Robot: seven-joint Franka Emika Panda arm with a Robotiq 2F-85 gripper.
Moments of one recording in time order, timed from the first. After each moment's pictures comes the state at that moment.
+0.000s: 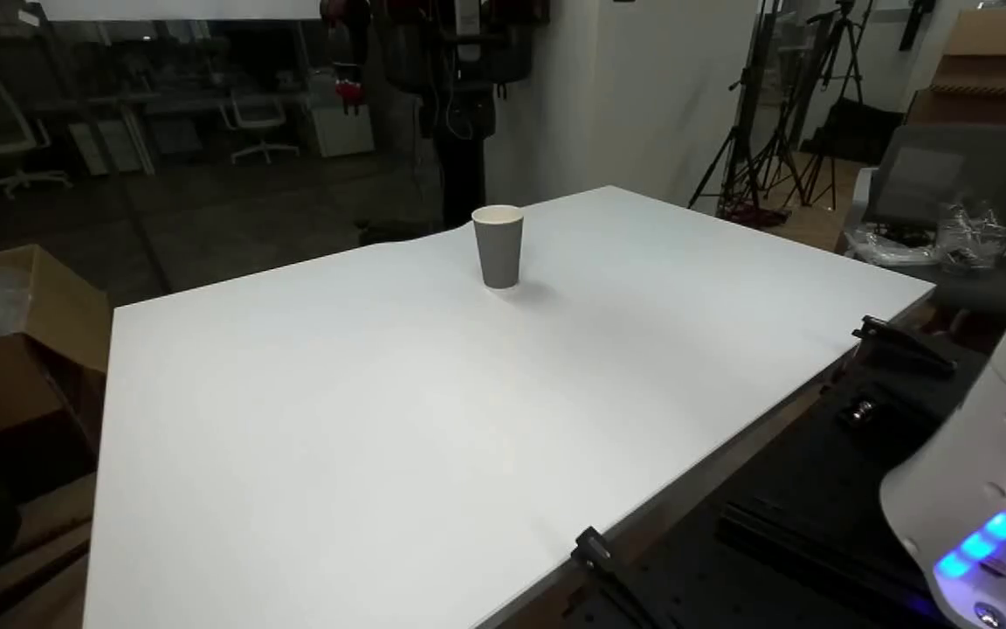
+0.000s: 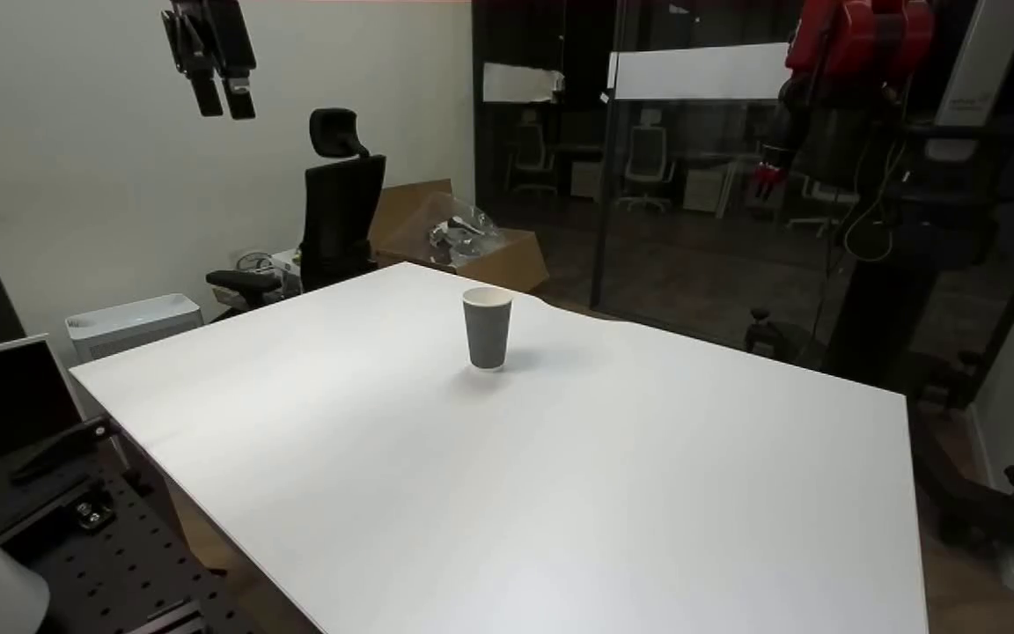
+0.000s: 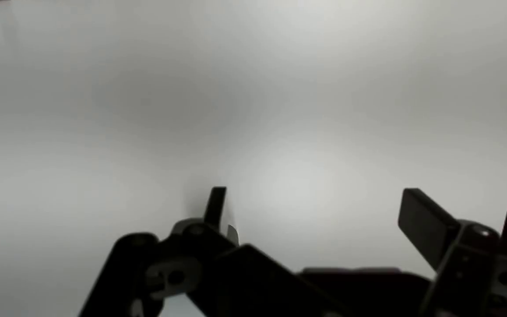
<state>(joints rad) 0.05 -0.67 0.19 -2.48 0.12 1.91 0.31</state>
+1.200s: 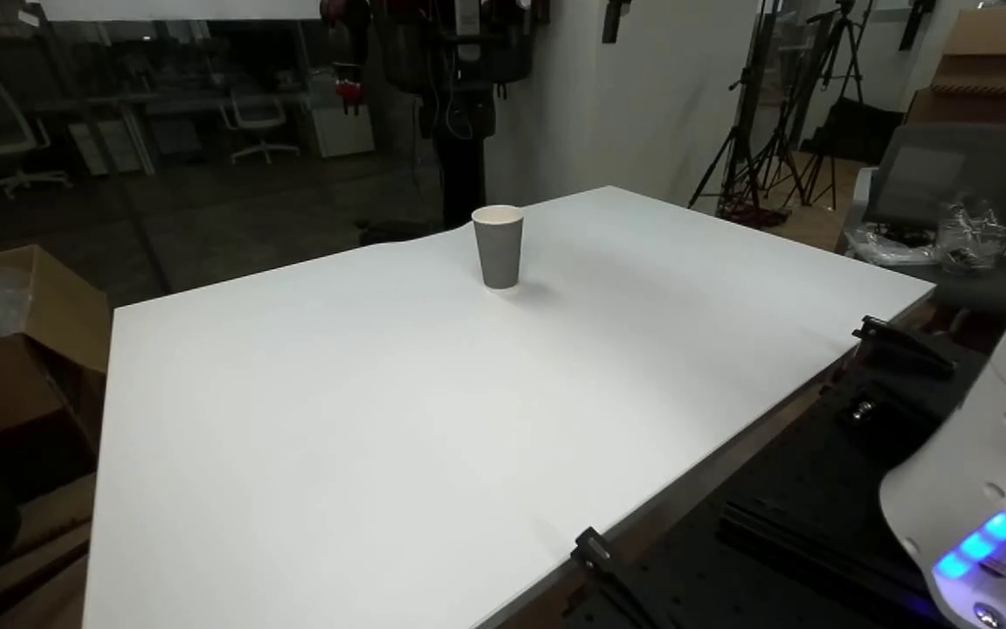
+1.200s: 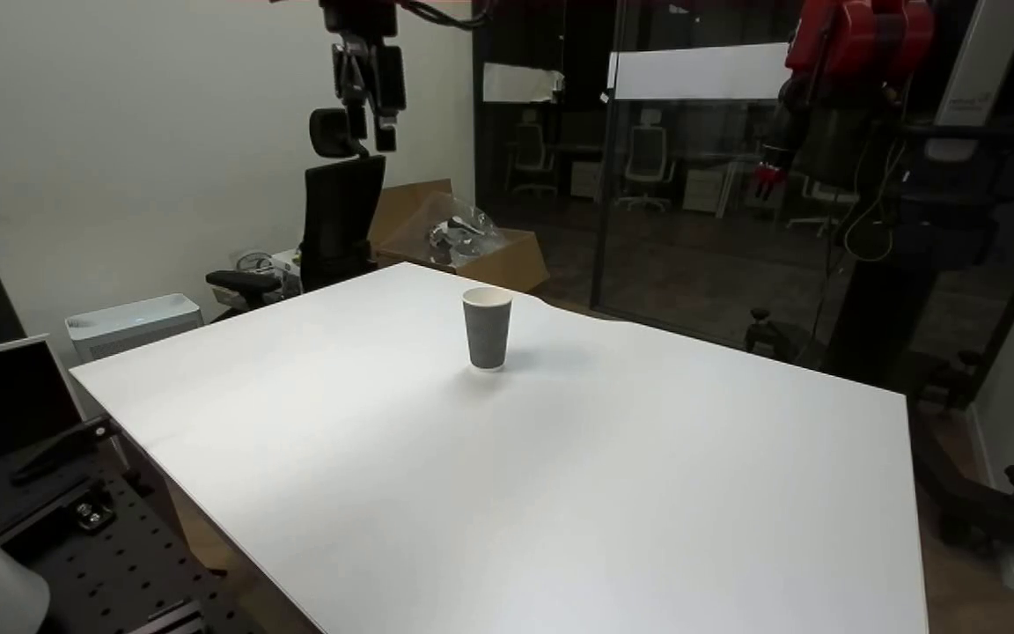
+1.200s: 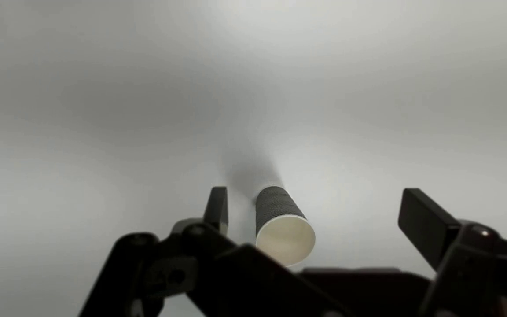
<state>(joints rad) -0.08 -0.29 0.04 -2.25 0.11 2.01 0.28</state>
